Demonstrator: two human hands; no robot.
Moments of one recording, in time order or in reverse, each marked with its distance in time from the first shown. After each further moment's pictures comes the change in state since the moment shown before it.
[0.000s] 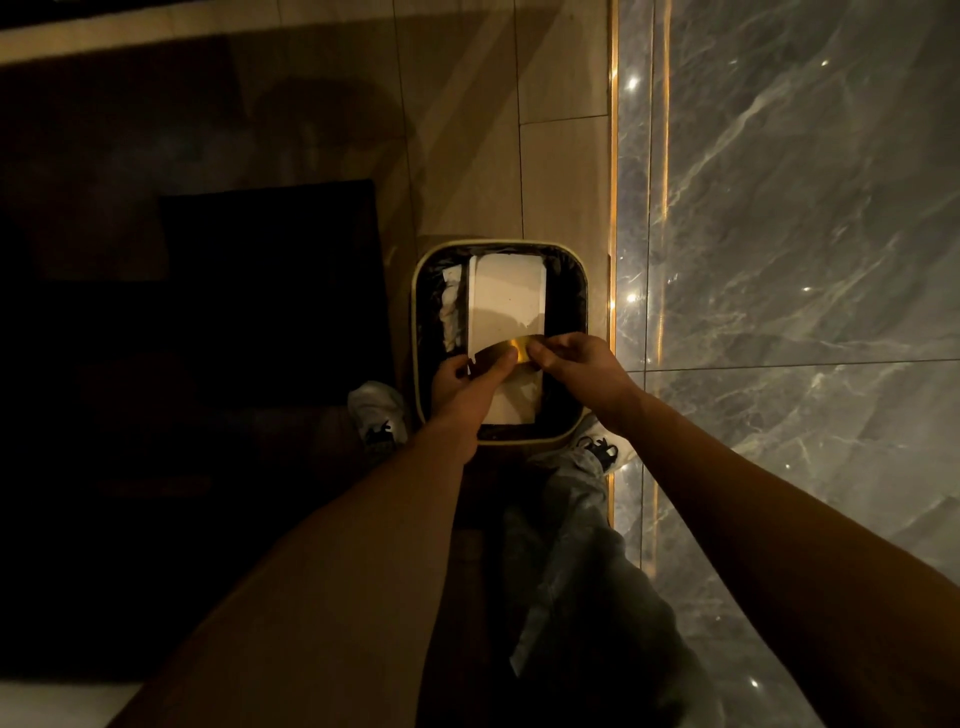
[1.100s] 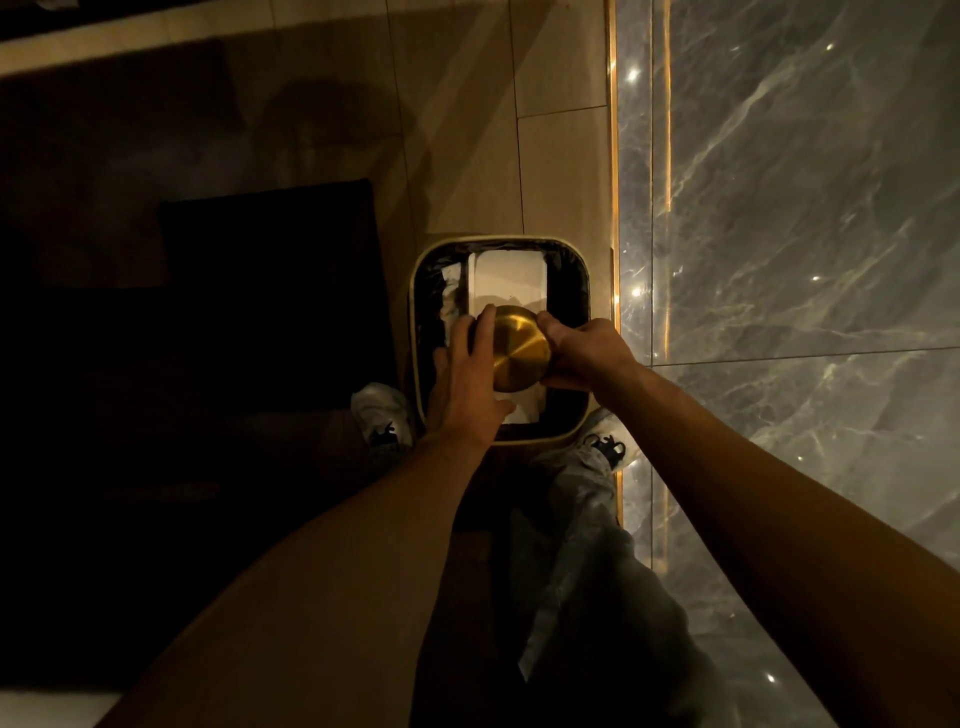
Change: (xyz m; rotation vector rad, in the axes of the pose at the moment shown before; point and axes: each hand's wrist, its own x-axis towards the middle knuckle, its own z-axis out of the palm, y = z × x) left_hand -0.005 0.004 -0.009 1.091 -0.011 0.634; right_hand 0.006 -0.029 0.003 0.032 0.133 0.274
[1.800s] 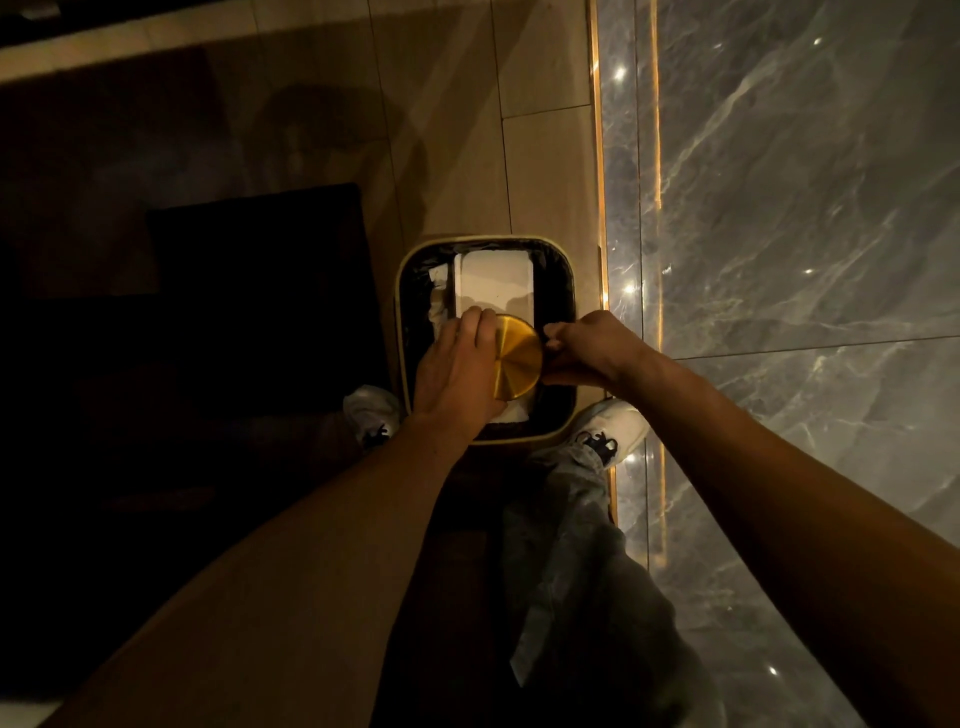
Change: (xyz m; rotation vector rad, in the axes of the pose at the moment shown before) left_hand 0.012 0.007 -0.010 0.384 0.009 0.206; right_hand -0.019 -0.012 -0.029 -0.013 -0.142 0.000
